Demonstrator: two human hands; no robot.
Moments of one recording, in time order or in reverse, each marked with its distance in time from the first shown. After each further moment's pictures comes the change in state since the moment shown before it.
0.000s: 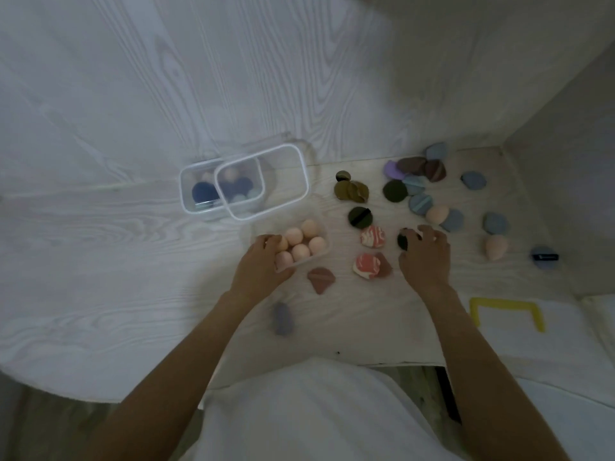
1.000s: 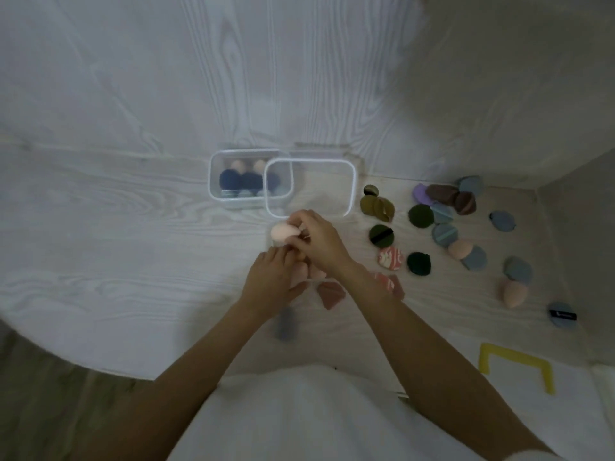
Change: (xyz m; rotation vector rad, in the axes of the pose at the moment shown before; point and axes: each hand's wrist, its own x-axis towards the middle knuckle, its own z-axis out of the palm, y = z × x) left_hand -0.017 -0.005 0.012 0.305 0.087 0.135; right_hand 0.015 -0.183 -0.006 0.676 -0.294 -0.614
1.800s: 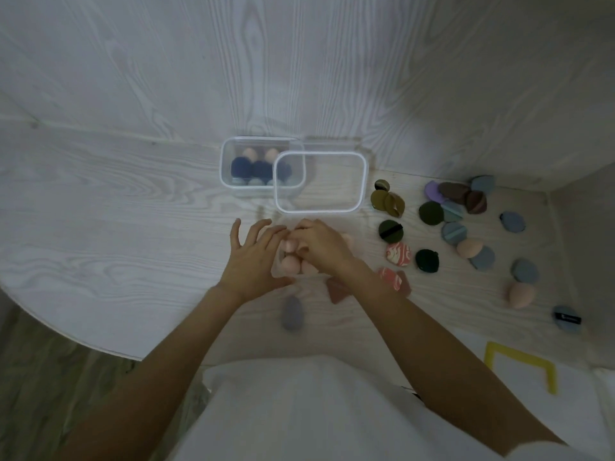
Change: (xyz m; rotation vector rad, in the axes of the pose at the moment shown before) left_hand -0.013 -0.040 -0.014 0.094 0.049 -0.028; right_hand 0.000 -0.001 0.016 -0.345 -0.255 -0.070
